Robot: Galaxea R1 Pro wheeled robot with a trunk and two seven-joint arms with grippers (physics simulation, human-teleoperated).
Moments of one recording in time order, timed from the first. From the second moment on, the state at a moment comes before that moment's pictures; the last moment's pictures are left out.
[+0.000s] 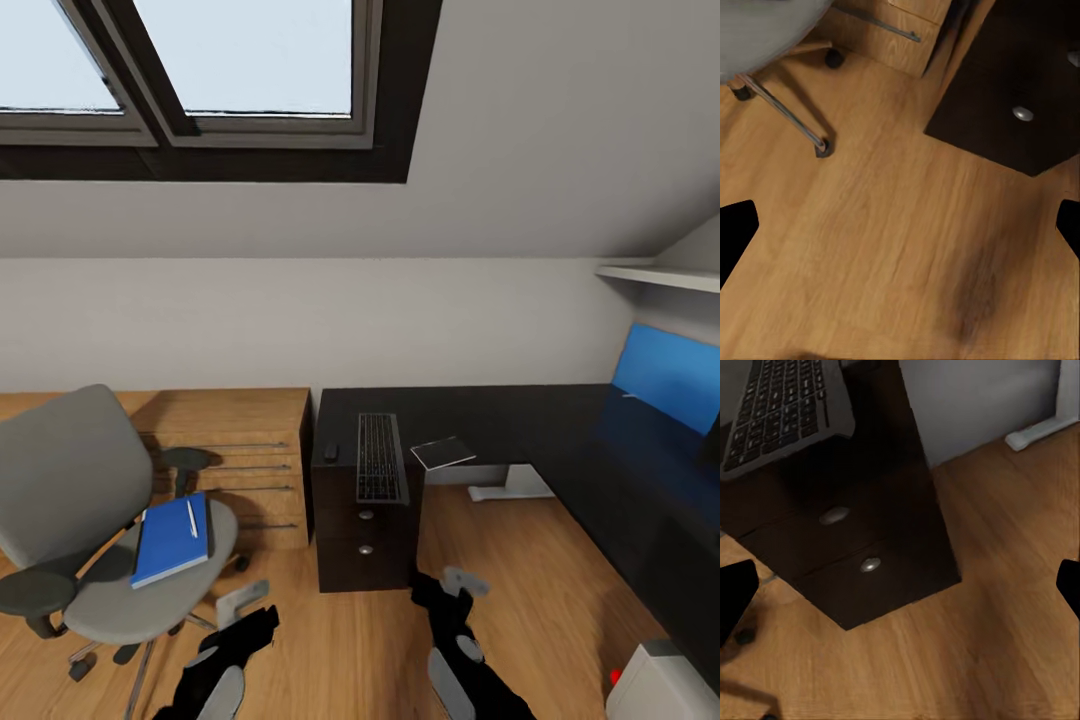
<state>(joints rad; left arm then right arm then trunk) -0.17 0.03 -0.31 -1.22 0.67 0.32 0.60 -0.44 0.17 0.14 -0.55 -0.37 -0.27 -0.22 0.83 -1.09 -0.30</state>
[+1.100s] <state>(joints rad) -0.16 0.06 -0.27 -1.50 0.72 0.34 0.62 -0.55 0.02 0.16 -0.66 -1.24 0.22 0.31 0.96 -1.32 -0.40</state>
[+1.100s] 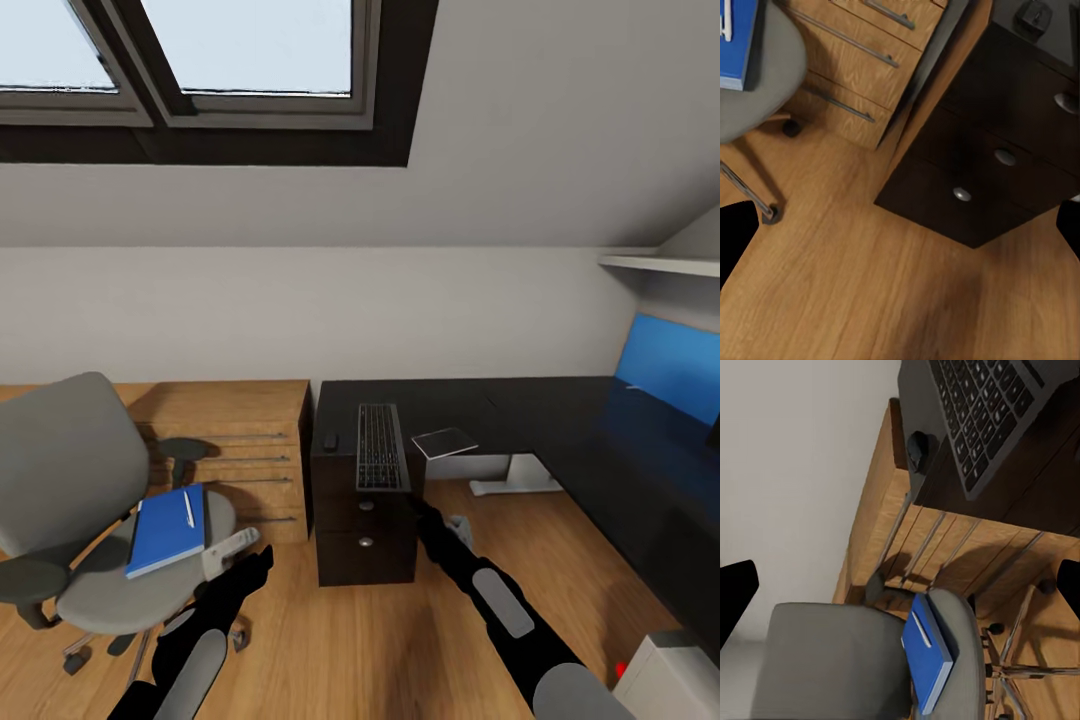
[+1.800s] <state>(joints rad) -0.16 0.06 -0.30 -1.50 0.72 0.34 0.62 -0.55 0.02 0.08 -0.52 -1.45 0.18 0.15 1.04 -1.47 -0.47</state>
